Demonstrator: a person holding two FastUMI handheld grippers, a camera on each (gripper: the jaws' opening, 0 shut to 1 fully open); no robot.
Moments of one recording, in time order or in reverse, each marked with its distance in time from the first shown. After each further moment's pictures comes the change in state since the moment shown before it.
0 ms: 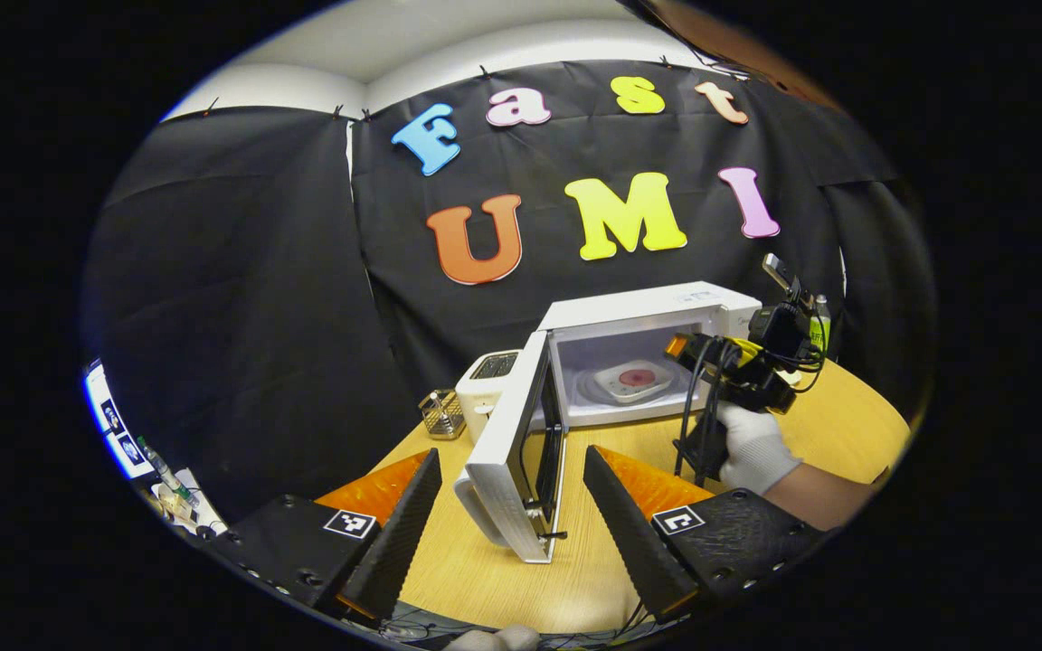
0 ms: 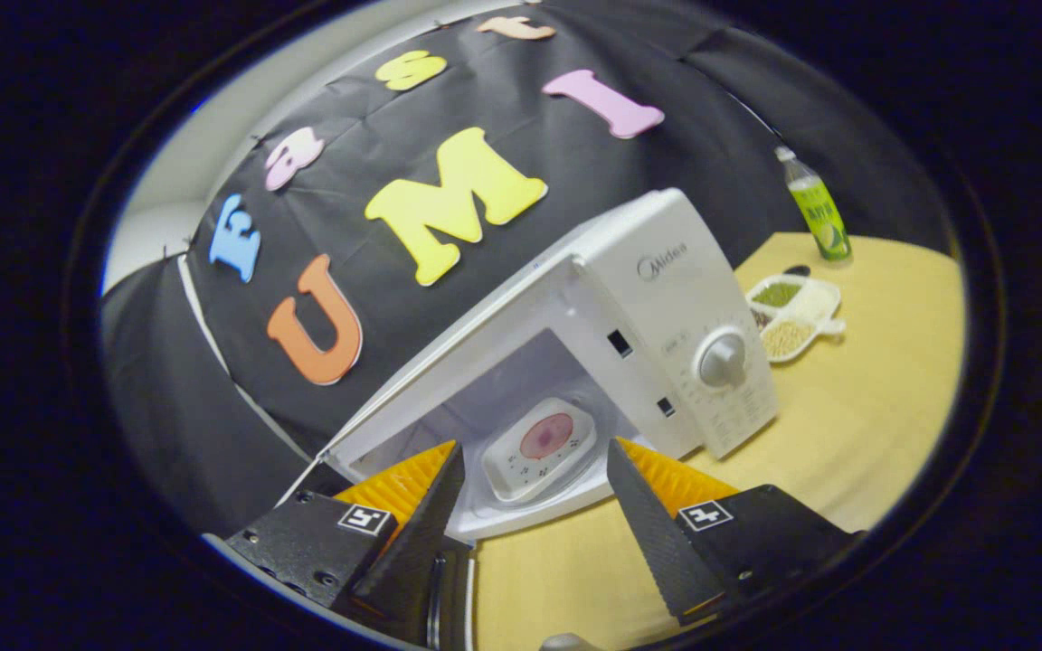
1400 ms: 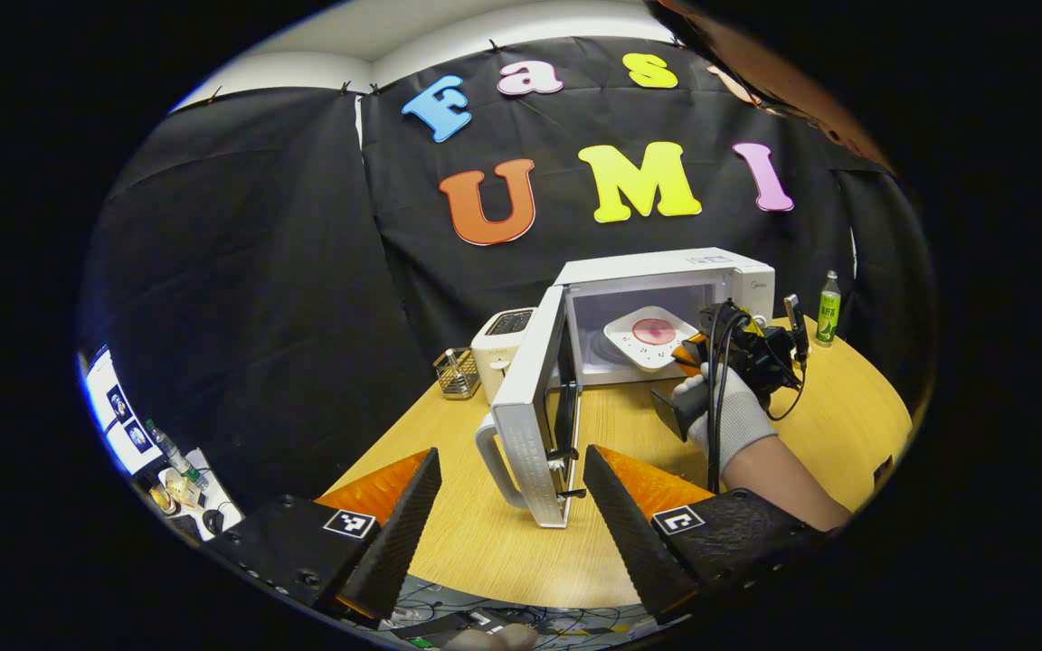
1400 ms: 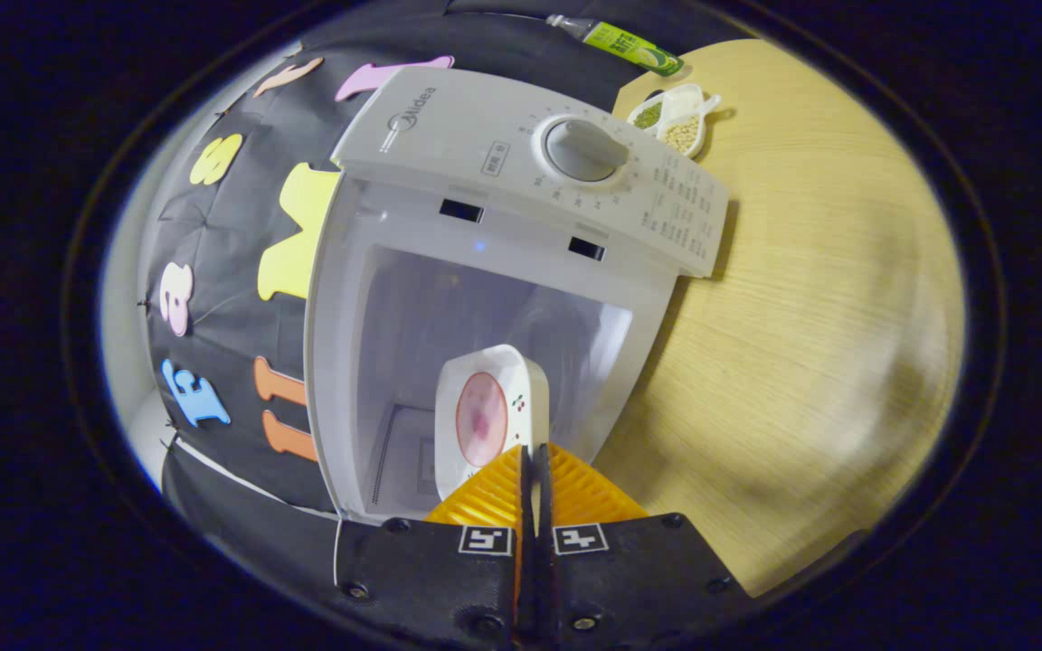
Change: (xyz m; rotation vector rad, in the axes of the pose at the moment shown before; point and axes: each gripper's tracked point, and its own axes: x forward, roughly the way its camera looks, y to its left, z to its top) left arm -0.013 0.025 -0.058 -0.014 0.157 0.061; right arm 0.075 0.020 -0.081 0.747 0.064 -0.038
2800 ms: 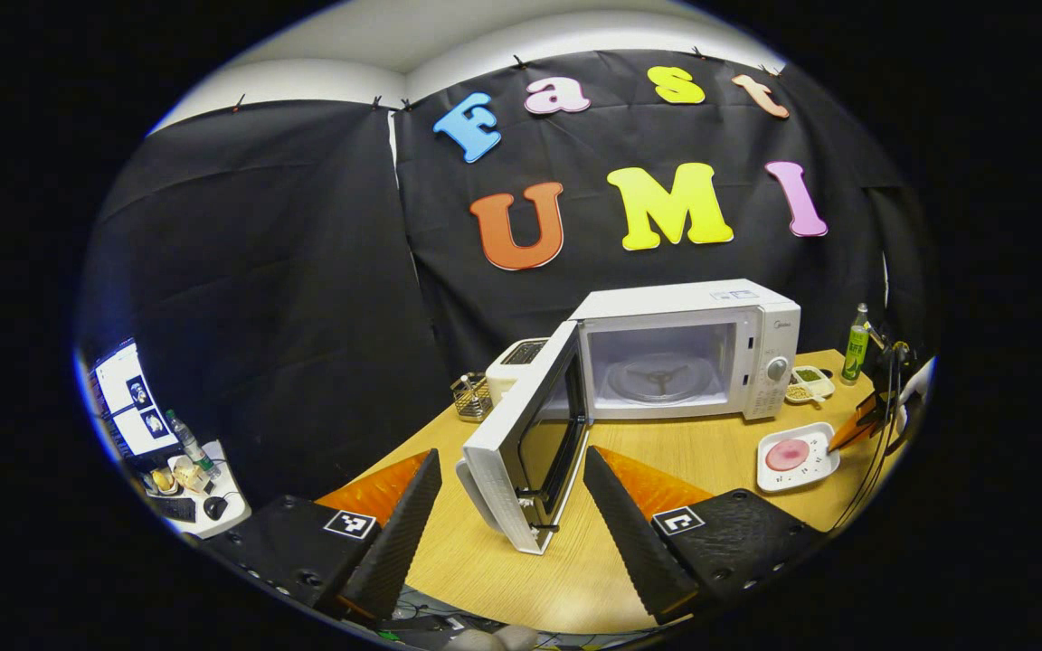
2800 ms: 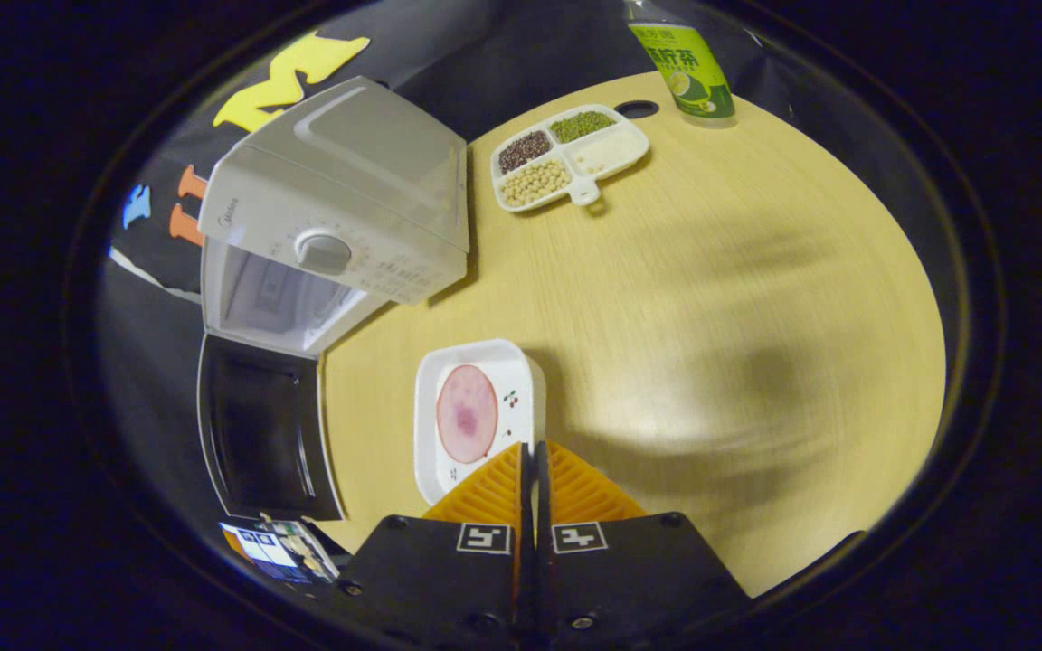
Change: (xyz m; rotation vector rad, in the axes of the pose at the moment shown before) left arm -0.006 -0.040 0.045 -0.032 -0.066 0.113; right arm -0.176 -0.176 0.184 -0.531 0.683 -0.416
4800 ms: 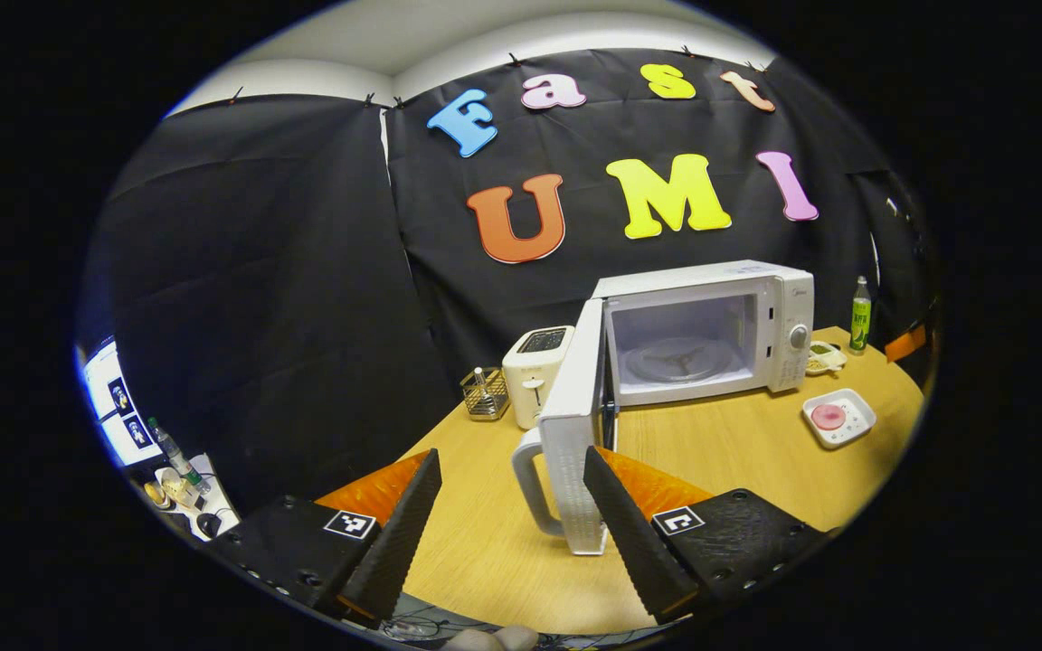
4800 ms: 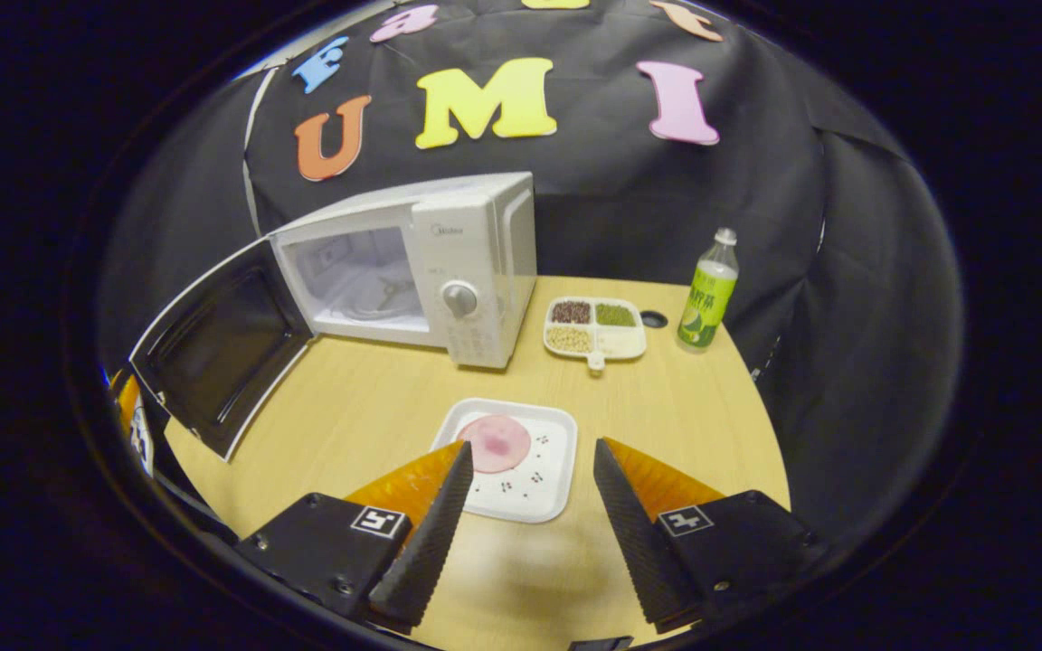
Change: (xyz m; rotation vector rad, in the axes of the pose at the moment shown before) left arm 0.036 0.051 -0.039 0.017 -0.031 -0.038; right arm -0.096 0.009 0.012 -0.599 -0.430 -0.242
